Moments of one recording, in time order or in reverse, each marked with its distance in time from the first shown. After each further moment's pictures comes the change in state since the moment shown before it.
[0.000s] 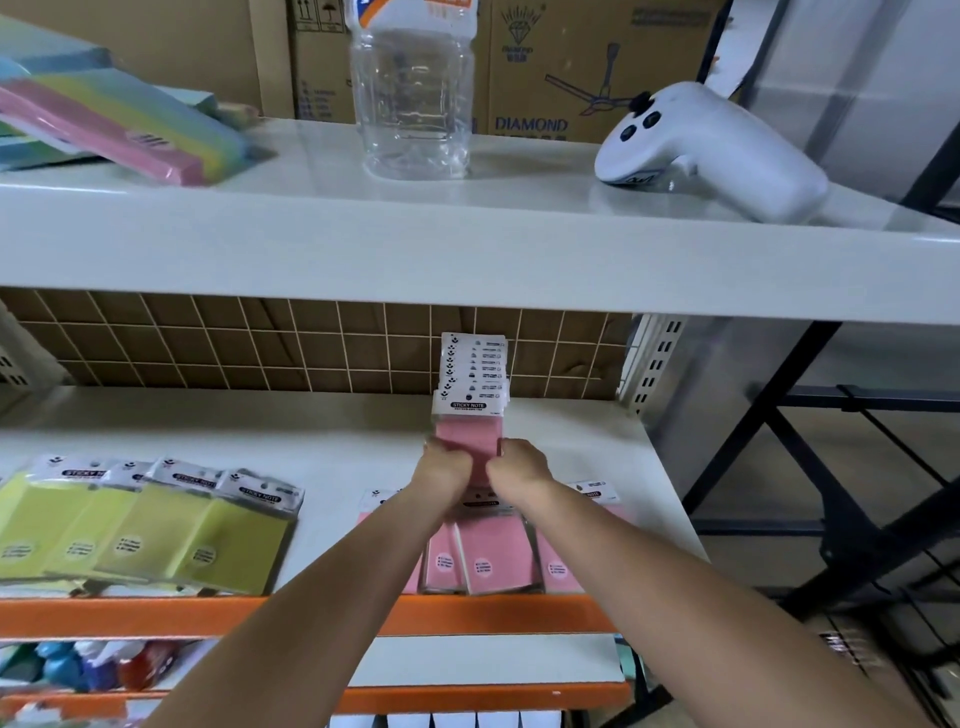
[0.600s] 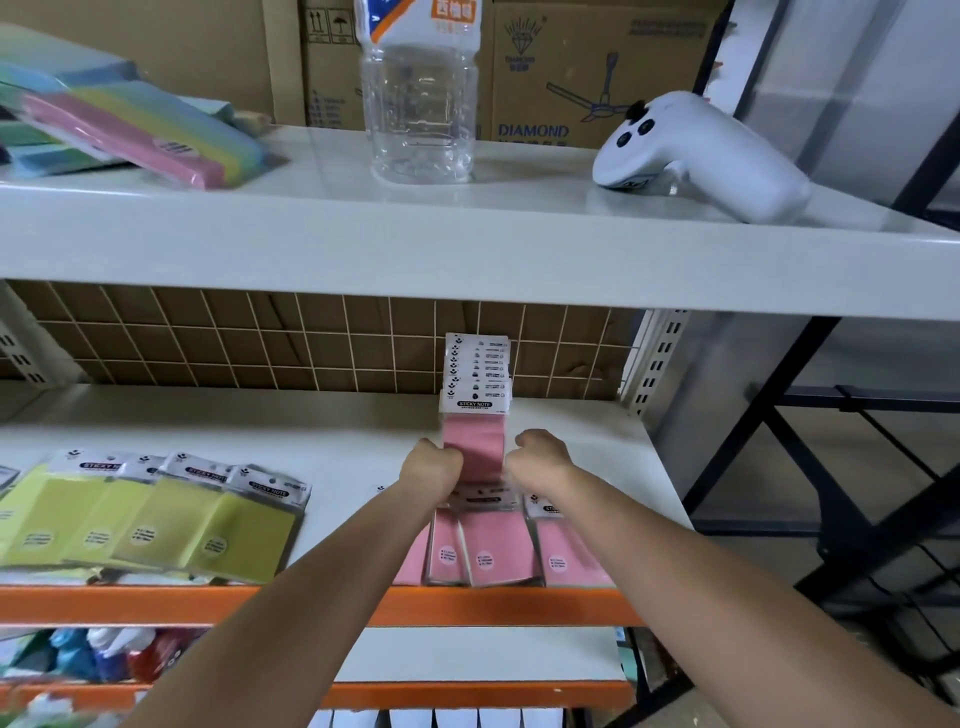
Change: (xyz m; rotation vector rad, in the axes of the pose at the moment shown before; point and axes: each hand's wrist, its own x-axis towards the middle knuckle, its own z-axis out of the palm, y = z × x) left_hand -0.022 0.005 -0.018 0.048 0.084 -0.081; right_hand -0.002 0.003 -0.026 -0.146 -0.028 0.025
